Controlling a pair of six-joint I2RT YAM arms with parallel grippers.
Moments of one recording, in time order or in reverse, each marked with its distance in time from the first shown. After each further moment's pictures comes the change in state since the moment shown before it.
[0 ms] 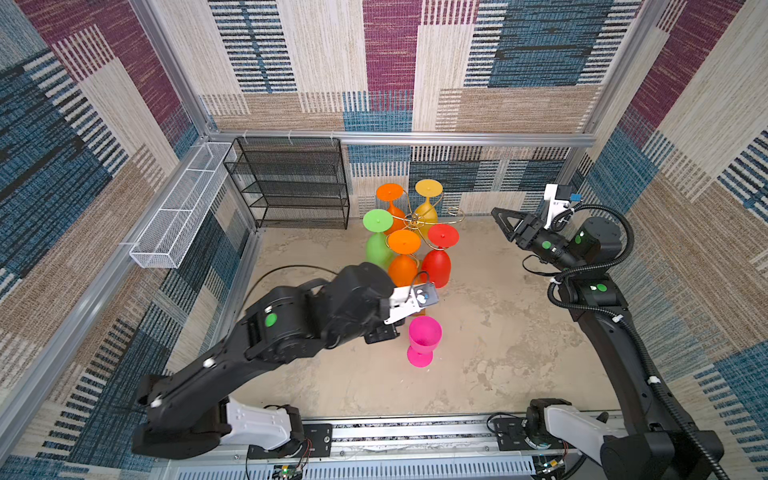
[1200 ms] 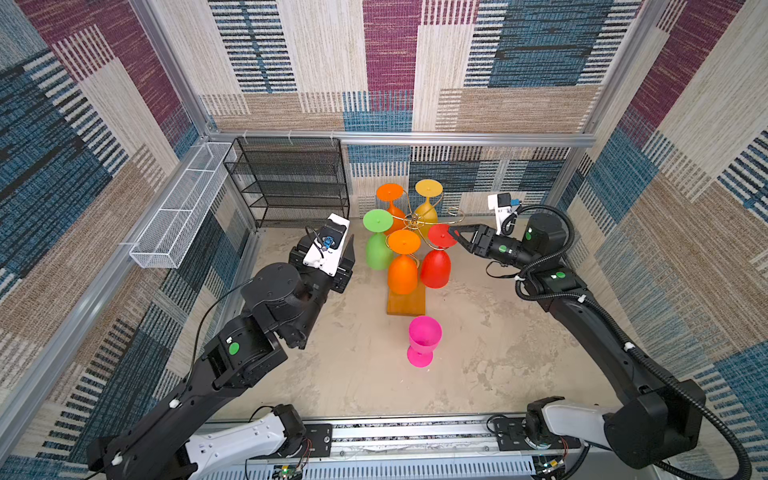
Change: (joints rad) left arm 0.291 -0.254 -0.377 0.718 -0.245 -0.068; right arm 0.231 0.154 0.016 -0.028 0.002 -0.017
